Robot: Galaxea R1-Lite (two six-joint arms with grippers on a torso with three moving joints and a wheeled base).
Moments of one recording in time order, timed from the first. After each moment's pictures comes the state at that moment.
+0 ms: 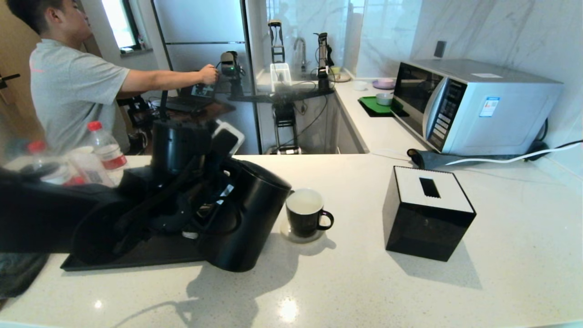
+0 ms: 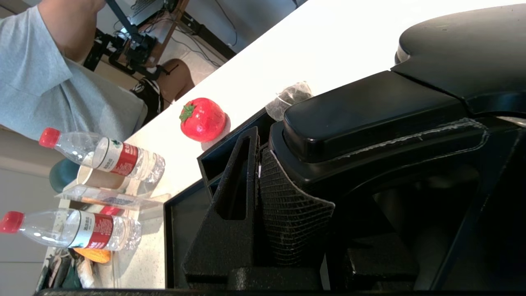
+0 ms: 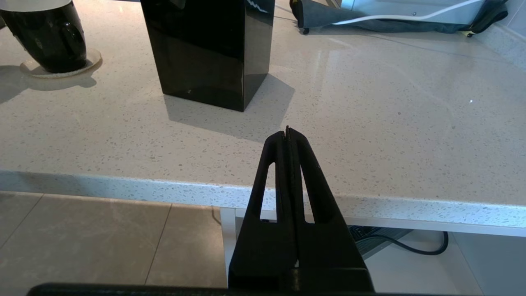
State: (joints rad) left arm -0.52 1.73 -0.91 -0.48 0.57 0.45; right arm 0.00 0.00 0.00 0.00 0.02 -0.07
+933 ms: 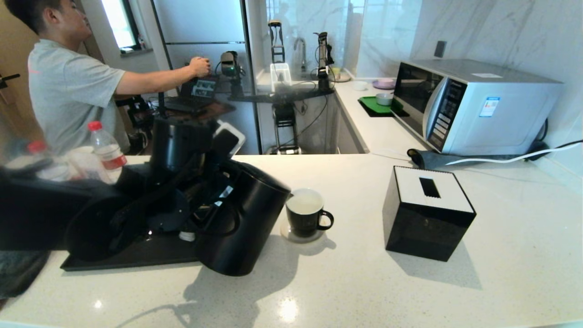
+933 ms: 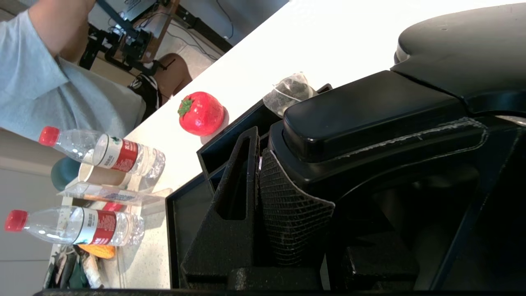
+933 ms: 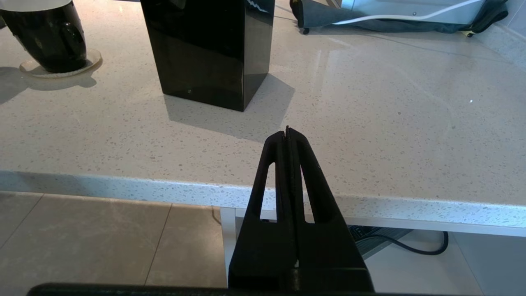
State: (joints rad) left arm -0.53 1.72 -0.93 -0.41 0.58 0.45; right arm 0.00 0.00 0.00 0.00 0.02 -0.07
